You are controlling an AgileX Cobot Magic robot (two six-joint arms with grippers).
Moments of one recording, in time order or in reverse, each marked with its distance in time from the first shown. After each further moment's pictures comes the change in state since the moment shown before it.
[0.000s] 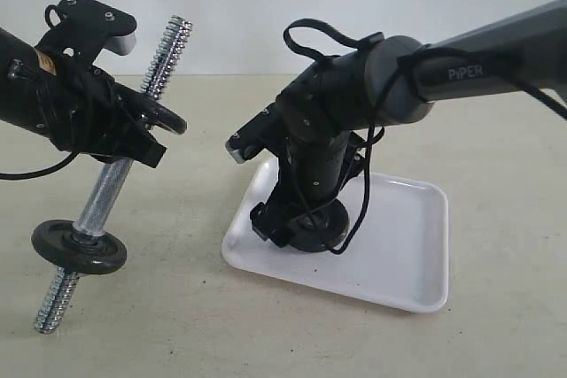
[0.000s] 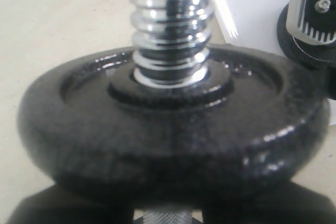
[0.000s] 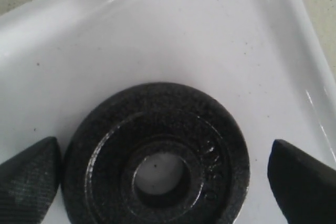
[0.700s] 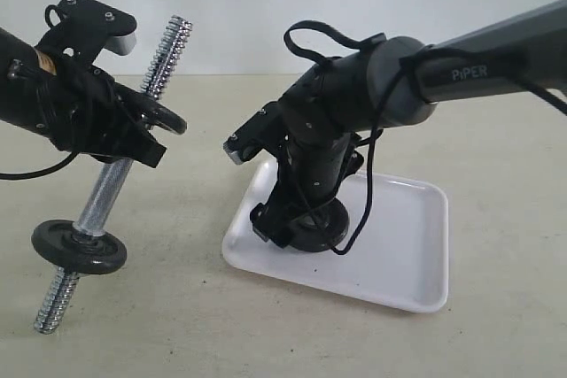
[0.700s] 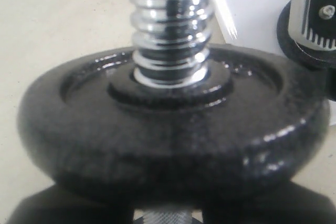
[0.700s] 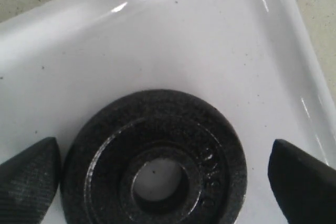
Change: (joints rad) left arm 0.000 0.000 0.000 0.000 0.000 0.000; right arm 0.000 -0.015 0.013 -0.022 -0.046 -0.016
